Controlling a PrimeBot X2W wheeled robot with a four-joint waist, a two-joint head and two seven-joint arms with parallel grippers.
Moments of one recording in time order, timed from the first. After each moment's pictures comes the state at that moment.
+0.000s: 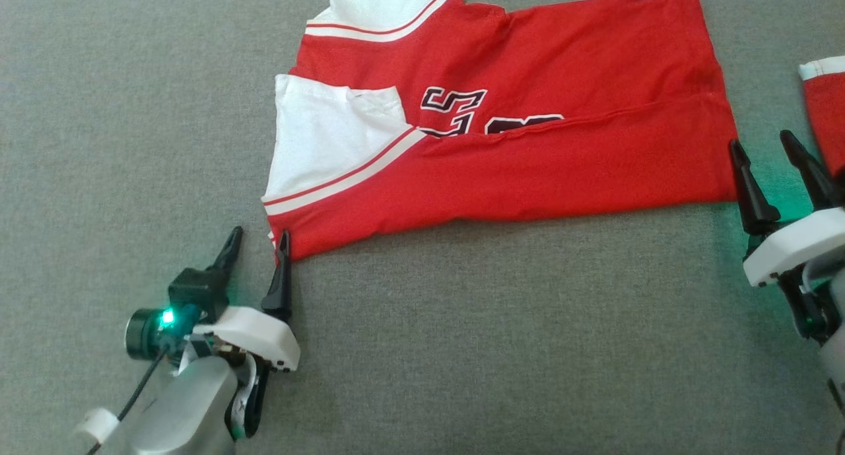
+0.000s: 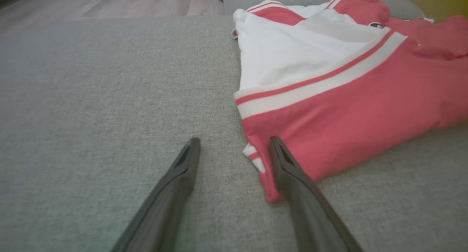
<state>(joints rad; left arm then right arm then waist) -0.40 0.28 -0.64 0.58 -0.63 0.15 -0.24 -0.47 -0.49 0.35 0.63 0.52 0.13 -0.21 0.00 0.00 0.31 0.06</state>
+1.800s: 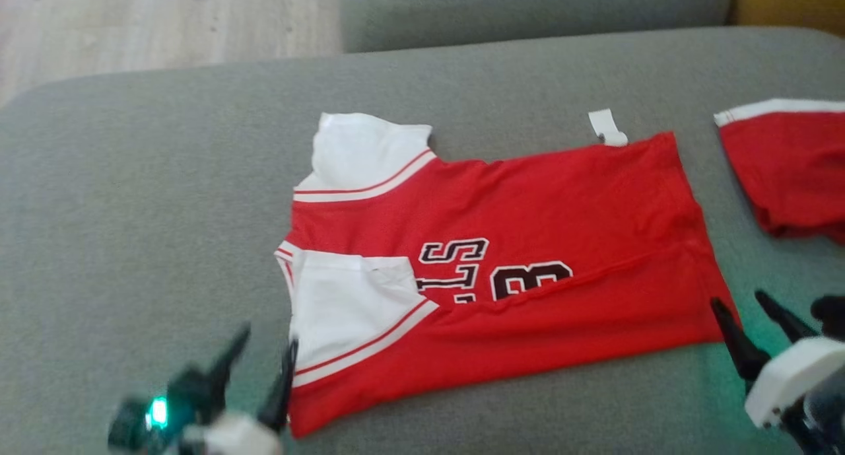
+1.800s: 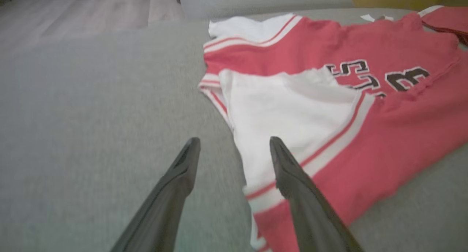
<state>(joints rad) -0.06 0.51 -0.70 0.11 -0.59 0.24 -0.07 0.00 -0.49 0.20 0.31 0.56 0.13 0.11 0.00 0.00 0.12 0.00</state>
